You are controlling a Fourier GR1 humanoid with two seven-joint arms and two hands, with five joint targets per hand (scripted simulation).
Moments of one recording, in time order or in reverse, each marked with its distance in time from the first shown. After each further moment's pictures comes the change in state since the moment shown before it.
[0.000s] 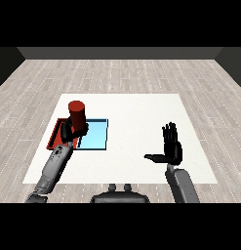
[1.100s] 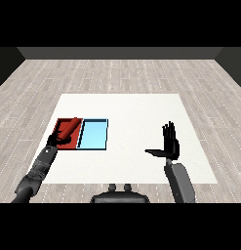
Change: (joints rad) left arm -0.259 0.124 0.038 1.035 -0.206 -0.132 0.146; right arm -0.076 0.019 -0.079 0.237 -0.004 0.052 -0.093
